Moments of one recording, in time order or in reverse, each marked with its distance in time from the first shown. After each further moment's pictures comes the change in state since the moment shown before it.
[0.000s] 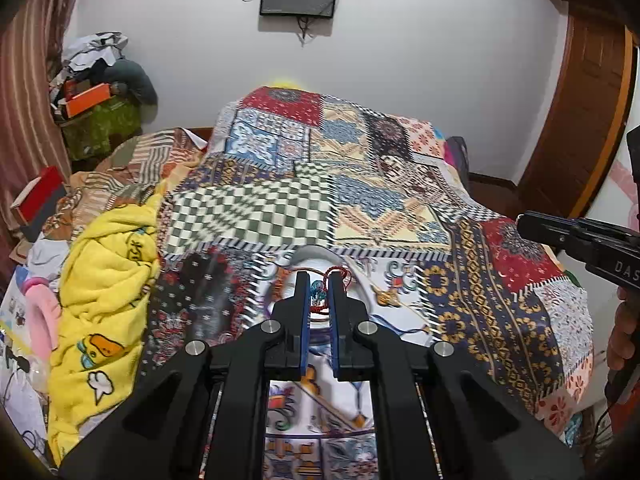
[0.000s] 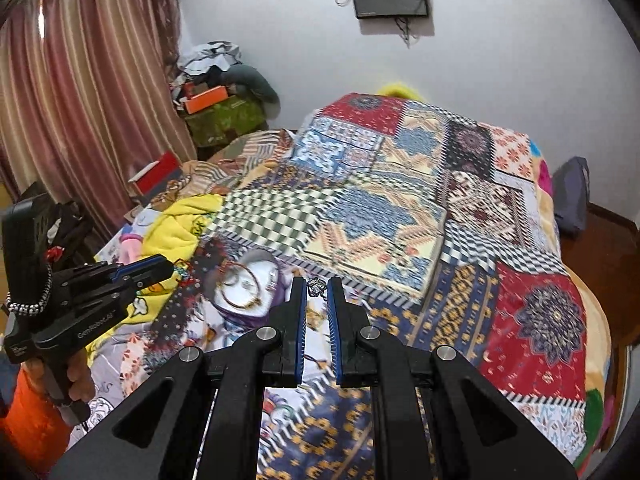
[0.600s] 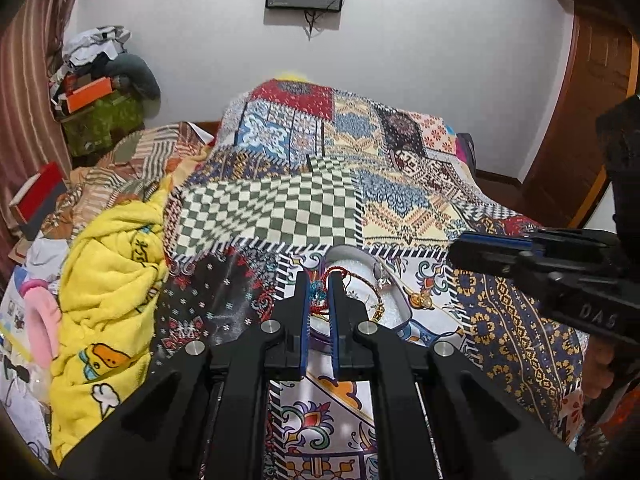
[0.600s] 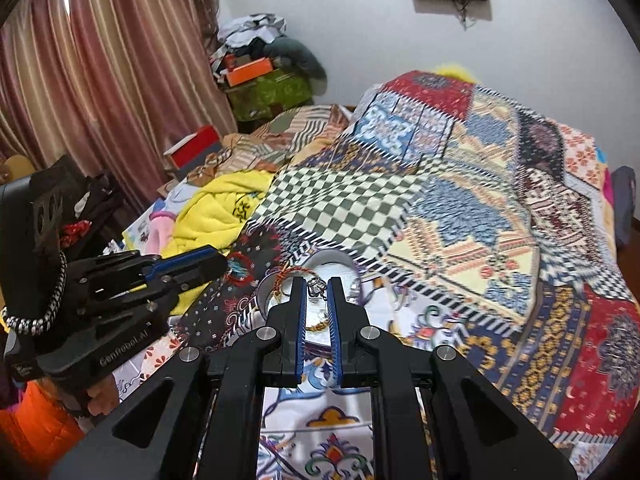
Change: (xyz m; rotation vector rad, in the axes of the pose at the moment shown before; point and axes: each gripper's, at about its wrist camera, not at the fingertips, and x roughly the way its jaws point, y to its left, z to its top) left arm 0.030 0.029 -0.001 -0.004 0.032 -0.010; right arm 0.074 0.052 0.006 -0.064 0.087 0.143
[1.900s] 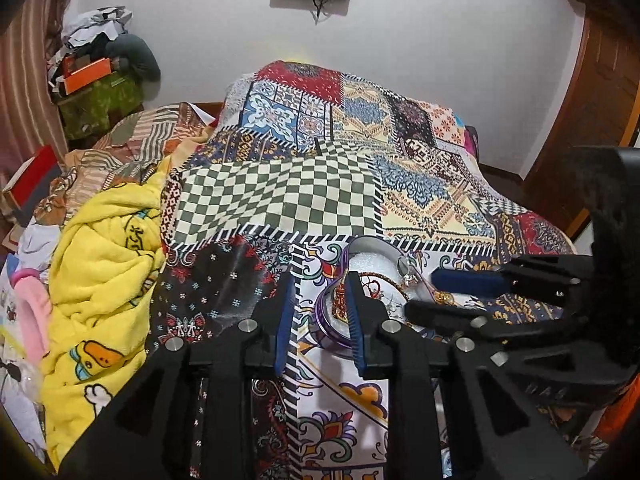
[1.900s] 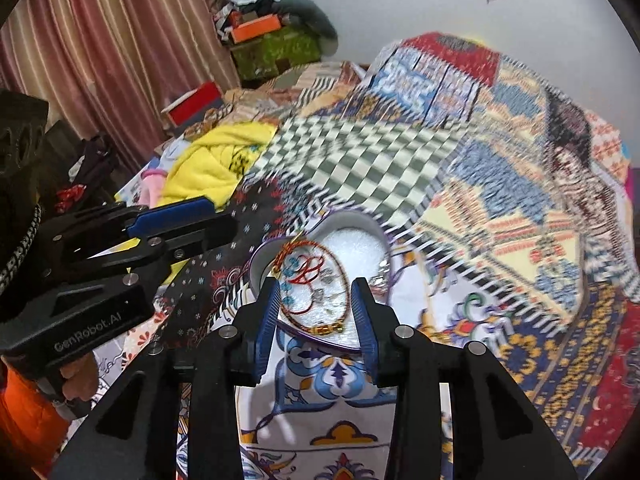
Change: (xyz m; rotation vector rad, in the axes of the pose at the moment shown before) left arm 0.018 0.021 0.002 -0.034 0.039 -0.007; right arm 0.044 0.010 -0.008 -0.043 0.124 -0.011
